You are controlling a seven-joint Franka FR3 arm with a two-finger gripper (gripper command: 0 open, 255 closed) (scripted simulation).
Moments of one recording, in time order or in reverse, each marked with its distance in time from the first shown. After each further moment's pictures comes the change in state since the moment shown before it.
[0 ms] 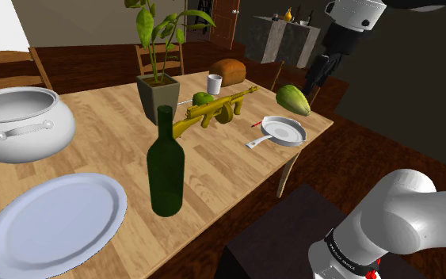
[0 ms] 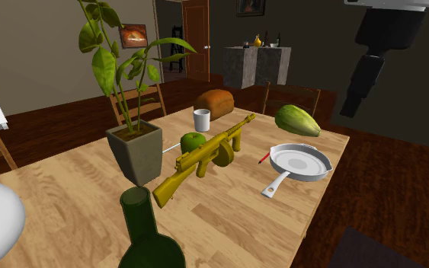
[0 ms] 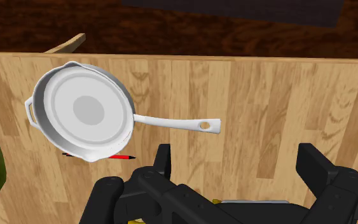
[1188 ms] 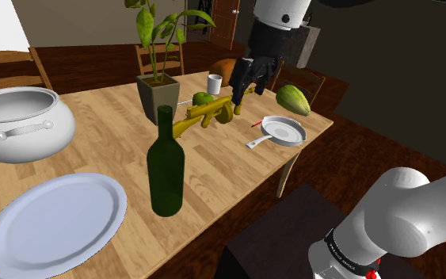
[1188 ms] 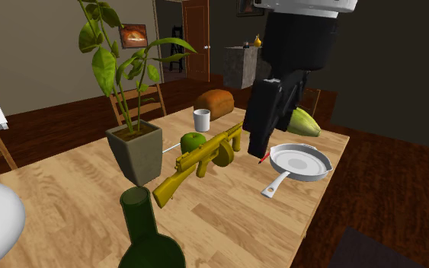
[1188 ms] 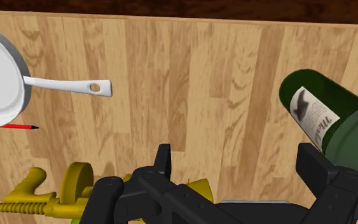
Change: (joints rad) arm 0.090 0.259 0.321 0.153 0.169 0.119 0.330
